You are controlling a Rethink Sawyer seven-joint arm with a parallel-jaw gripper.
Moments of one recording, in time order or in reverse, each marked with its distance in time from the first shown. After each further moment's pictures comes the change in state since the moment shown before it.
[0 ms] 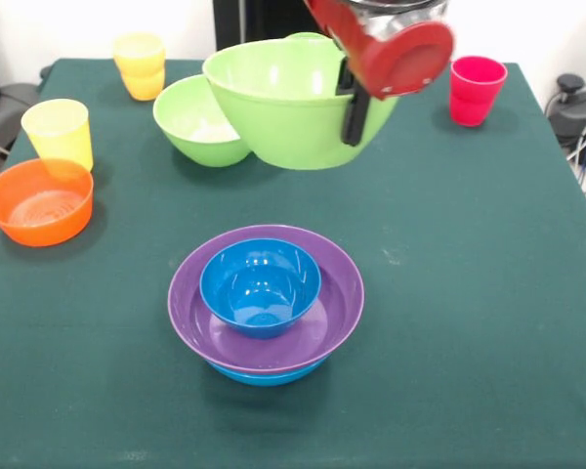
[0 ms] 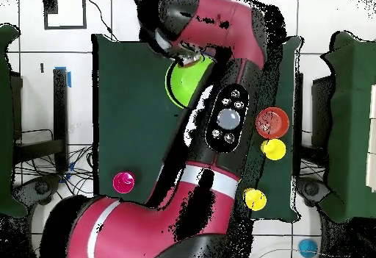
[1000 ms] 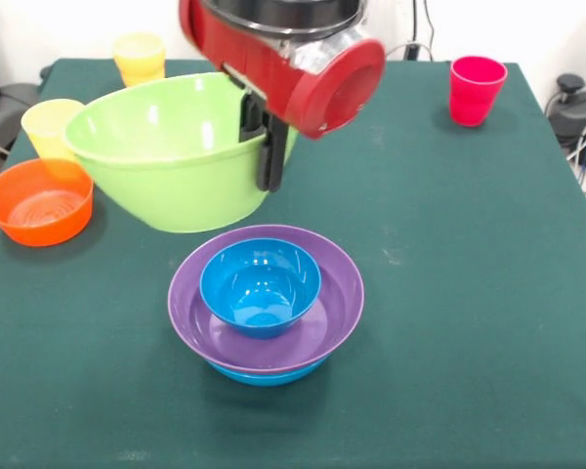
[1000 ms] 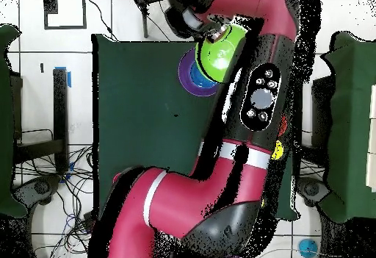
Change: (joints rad) arm -0.138 0.189 -0.018 -0.425 -0.001 0.153 -0.339
